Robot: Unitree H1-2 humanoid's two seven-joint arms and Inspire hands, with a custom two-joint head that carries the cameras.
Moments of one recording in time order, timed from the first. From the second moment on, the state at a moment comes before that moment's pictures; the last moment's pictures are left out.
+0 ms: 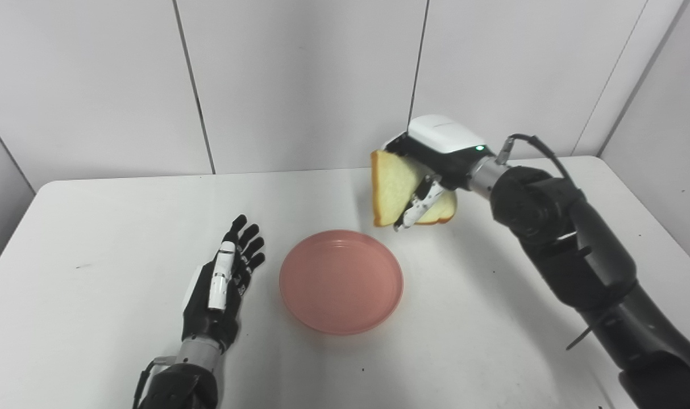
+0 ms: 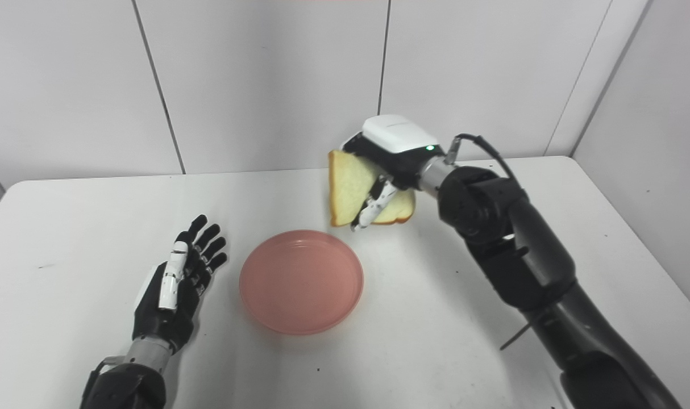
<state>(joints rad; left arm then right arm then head) -0.21 -0.09 -0.05 -0.05 -0.13 0.24 -0.08 -0.73 -0.53 0.33 -0.09 -0.64 0.18 0.58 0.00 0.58</state>
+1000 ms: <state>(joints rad) -0.23 -0.13 -0.07 -0.05 -0.09 0.24 -0.02 -0.72 -0.40 0.47 -0.03 -0.68 0.10 0.62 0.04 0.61</state>
